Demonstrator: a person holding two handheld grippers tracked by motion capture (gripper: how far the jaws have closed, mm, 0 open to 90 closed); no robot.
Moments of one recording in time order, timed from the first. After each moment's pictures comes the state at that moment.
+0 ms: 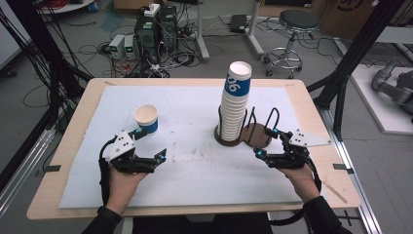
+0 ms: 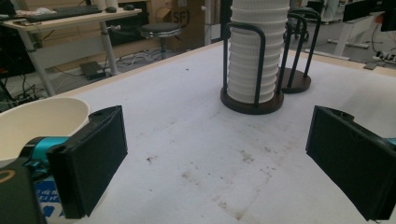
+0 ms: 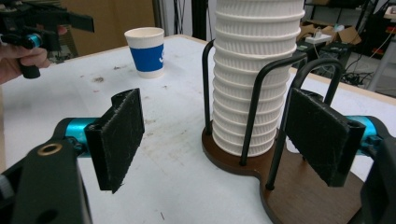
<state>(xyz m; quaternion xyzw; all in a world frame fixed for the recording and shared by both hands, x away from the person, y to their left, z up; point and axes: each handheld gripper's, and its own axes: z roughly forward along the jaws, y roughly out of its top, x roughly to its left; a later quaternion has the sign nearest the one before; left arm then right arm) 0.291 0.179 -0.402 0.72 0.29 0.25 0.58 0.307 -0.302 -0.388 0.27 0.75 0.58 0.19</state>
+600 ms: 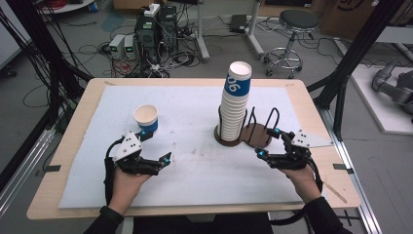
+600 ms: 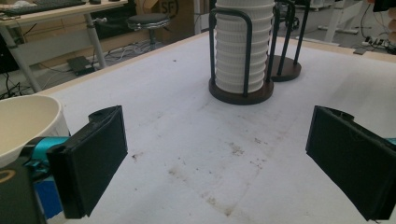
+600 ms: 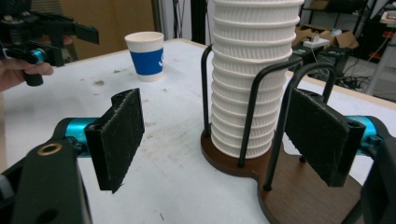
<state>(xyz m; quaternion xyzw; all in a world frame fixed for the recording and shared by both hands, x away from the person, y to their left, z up) 0.293 0.169 -0.405 0.74 0.27 0.24 0.57 0.304 -0.305 -0.387 0.27 0.74 0.58 0.19</state>
